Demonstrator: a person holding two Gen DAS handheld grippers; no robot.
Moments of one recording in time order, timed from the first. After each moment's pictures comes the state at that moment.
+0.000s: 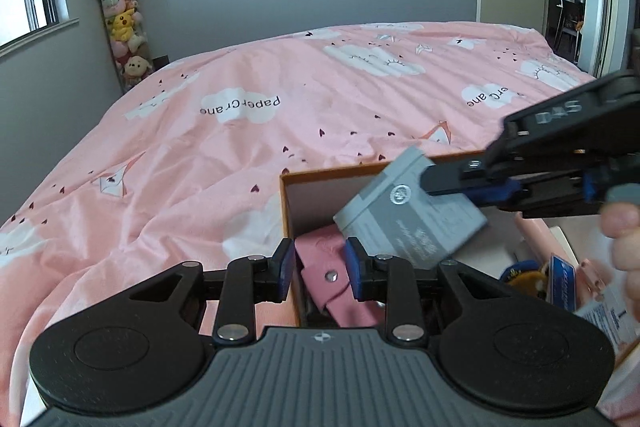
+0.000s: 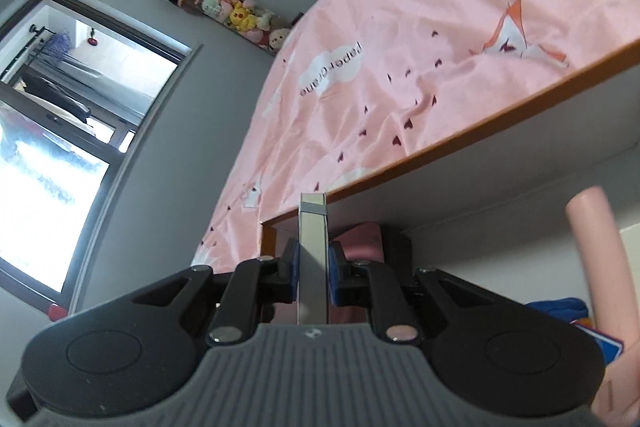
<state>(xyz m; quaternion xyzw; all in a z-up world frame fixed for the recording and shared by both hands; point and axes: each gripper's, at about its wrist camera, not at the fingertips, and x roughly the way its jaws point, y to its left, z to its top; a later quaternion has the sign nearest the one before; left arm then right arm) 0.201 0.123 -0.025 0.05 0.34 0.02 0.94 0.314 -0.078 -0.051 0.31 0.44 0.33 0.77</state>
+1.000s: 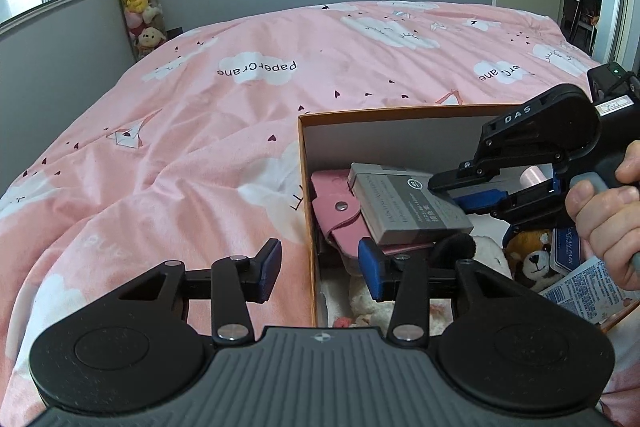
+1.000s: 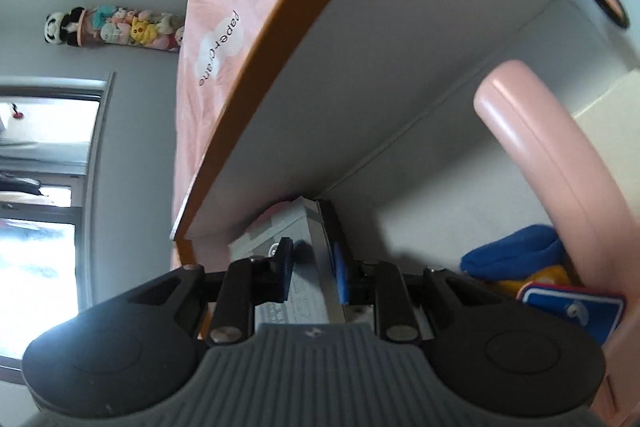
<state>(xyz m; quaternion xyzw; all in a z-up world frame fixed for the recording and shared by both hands) 0.179 0.129 -0.041 0.03 0.36 0.04 0.93 0.337 -0.101 -0.114 0.40 0.55 0.22 0.70</state>
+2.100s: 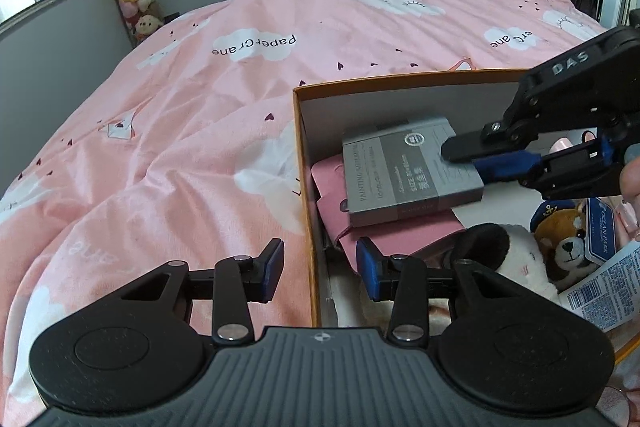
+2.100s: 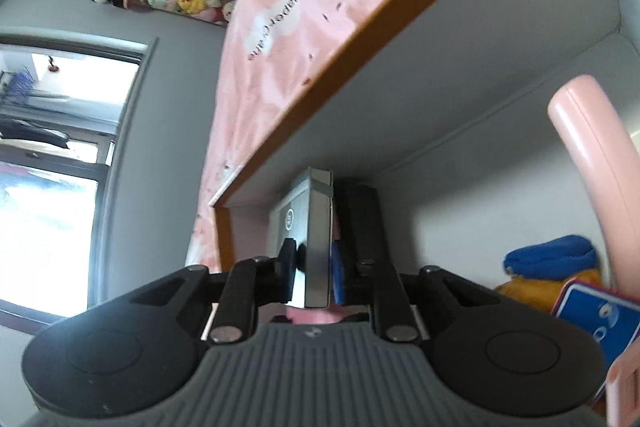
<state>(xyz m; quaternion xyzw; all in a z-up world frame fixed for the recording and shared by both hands) 0.204 0.130 -0.062 0.05 0.40 0.05 0.91 0.332 -0.098 -0.104 0.41 0.52 0.31 0.68</state>
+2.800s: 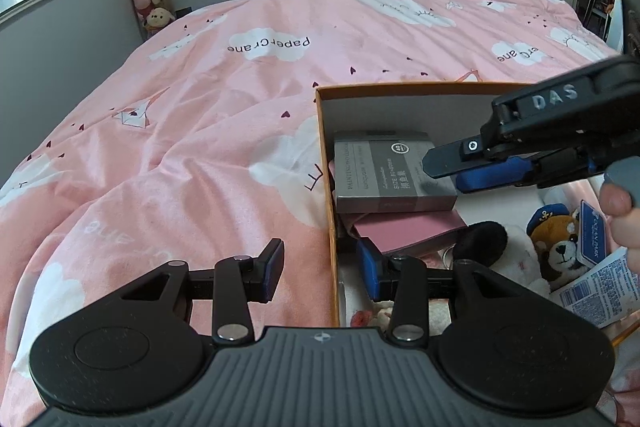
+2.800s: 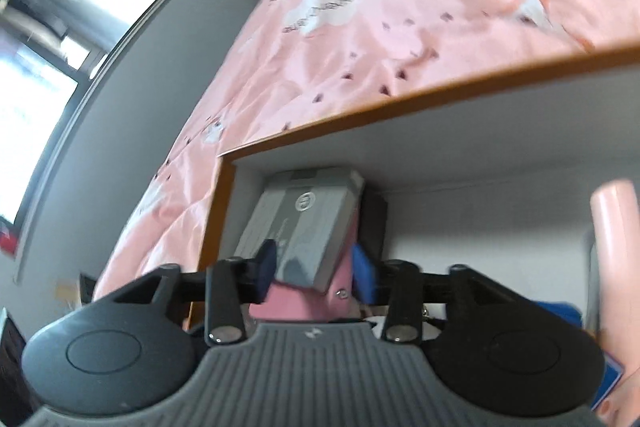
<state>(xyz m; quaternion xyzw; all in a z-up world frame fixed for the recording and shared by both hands) 0.188 0.138 -0.052 0.03 0.39 0.06 0.92 0.322 -0.048 -0.061 0.17 0.48 0.37 0.78</state>
